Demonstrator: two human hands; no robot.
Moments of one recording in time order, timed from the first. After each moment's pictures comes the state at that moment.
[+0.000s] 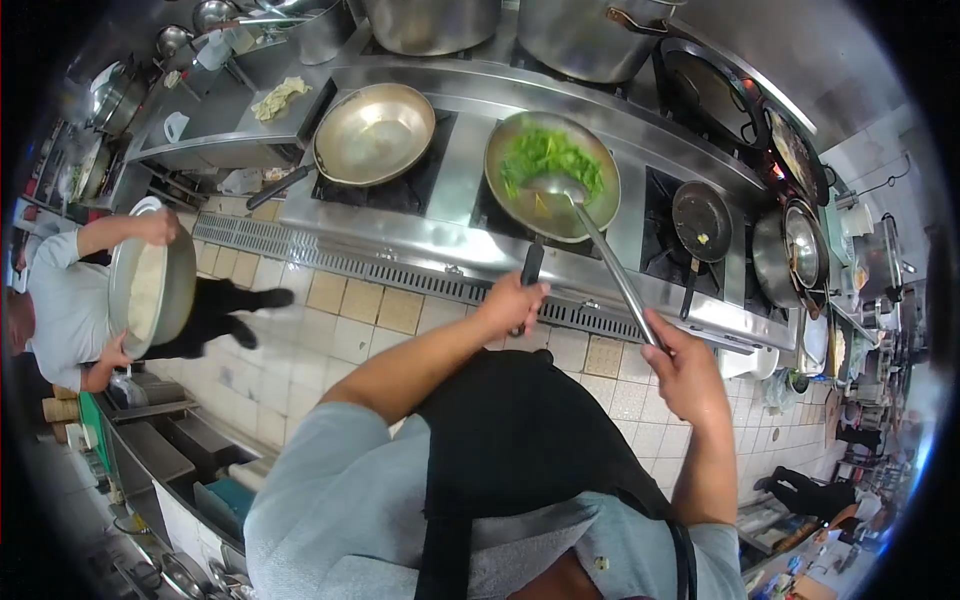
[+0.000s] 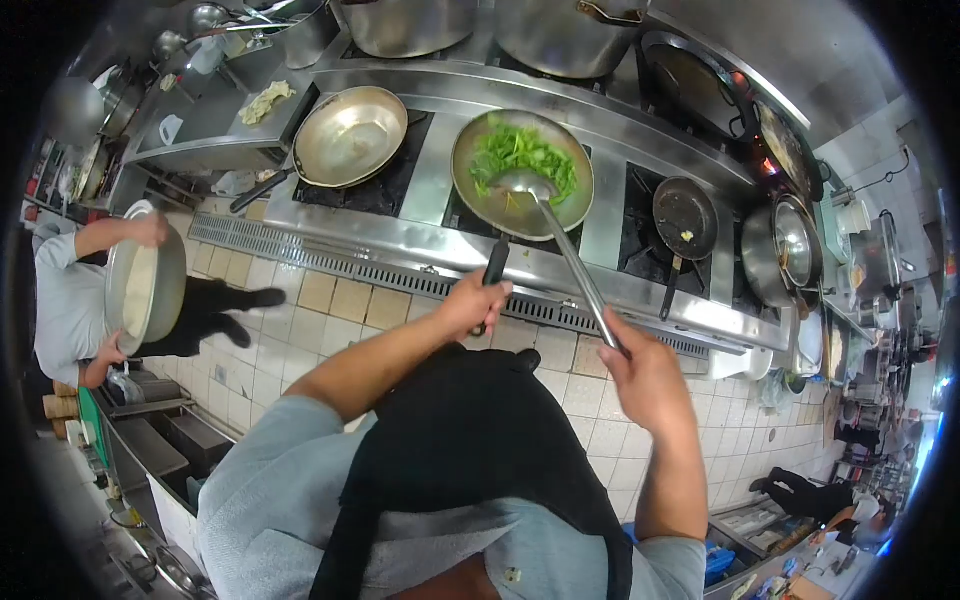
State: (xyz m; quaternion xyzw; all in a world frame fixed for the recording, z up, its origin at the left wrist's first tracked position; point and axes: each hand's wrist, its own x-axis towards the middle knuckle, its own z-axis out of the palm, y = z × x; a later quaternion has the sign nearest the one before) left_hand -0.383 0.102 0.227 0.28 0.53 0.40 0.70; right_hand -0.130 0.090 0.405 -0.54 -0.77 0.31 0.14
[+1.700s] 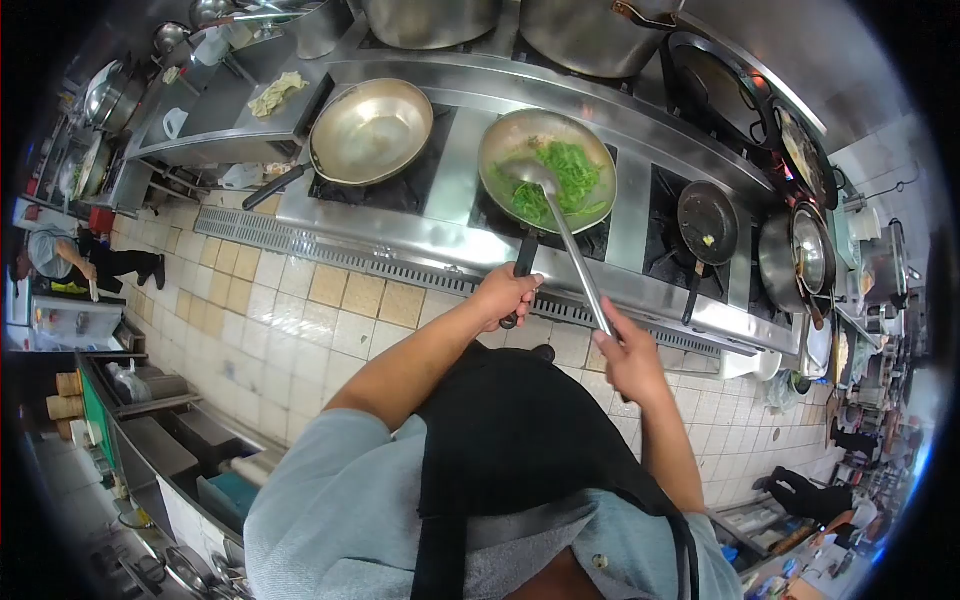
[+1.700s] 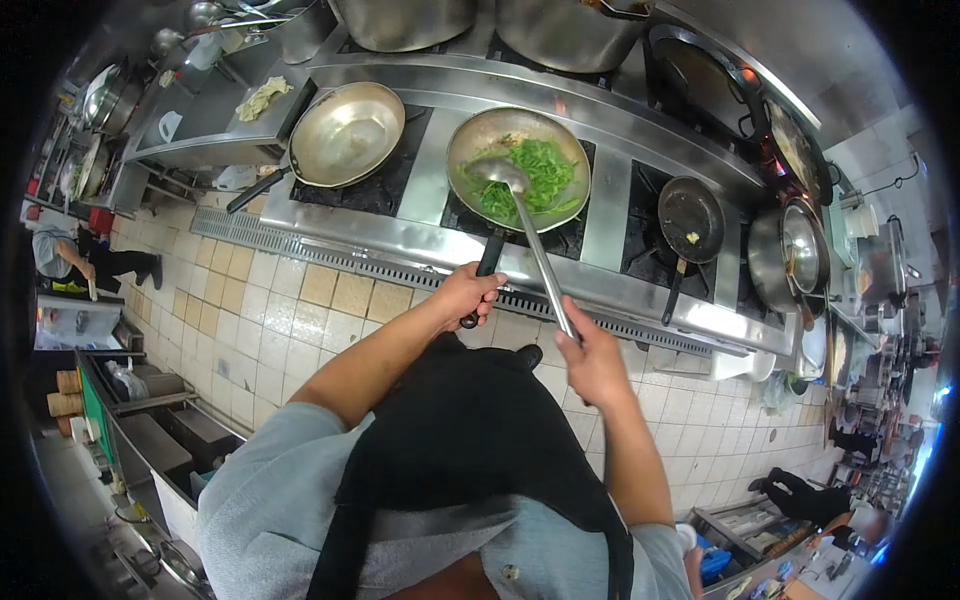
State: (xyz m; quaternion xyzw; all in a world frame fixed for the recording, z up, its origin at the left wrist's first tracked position) left_hand -0.396 0.121 0.225 0.19 0.52 0.39 0.74; right_hand -0.153 0.108 0.318 -0.60 -0.65 0.46 0.11
